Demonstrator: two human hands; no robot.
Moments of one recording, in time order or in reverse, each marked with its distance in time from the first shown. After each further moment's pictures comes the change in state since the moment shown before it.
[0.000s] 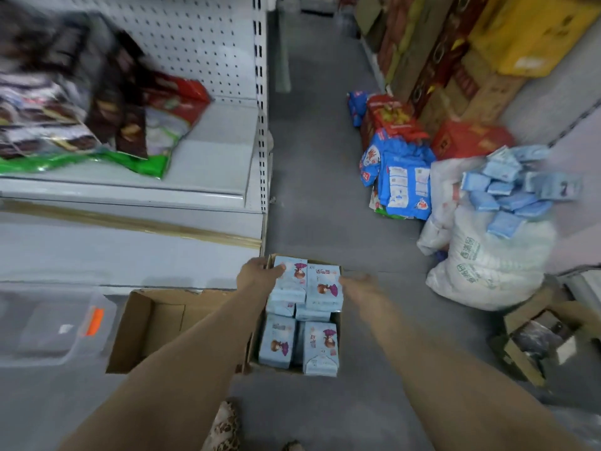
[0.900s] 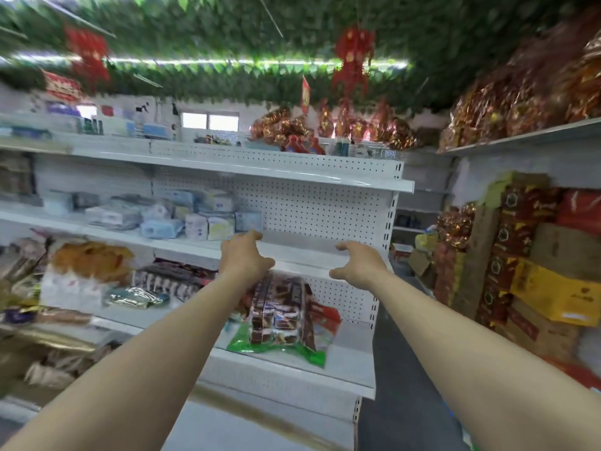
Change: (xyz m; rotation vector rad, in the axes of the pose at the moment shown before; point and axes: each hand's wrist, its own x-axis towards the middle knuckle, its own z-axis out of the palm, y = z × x) left_hand -0.319 0.135 -0.547 0.316 0.767 0.738; right_hand -0.544 -0.283 0.112 -0.491 0.288 -1.266
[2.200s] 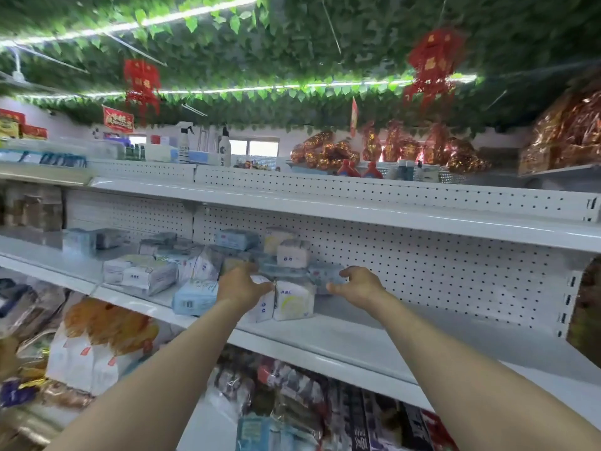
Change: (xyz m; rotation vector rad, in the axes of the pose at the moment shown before) left_hand 0.381 -0.256 0.021 -0.133 -0.009 -0.139; right_hand 0.378 -0.167 0.223 0.192 -0.114 0.042
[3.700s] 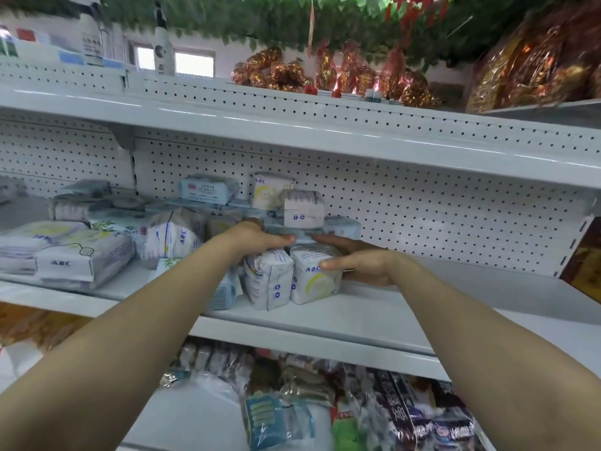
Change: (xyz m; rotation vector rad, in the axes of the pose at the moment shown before) left_hand 0.173 -0.050 0.029 0.008 -0.552 0.056; right_hand 0.131 0.018 0.092 0.512 -0.476 0.105
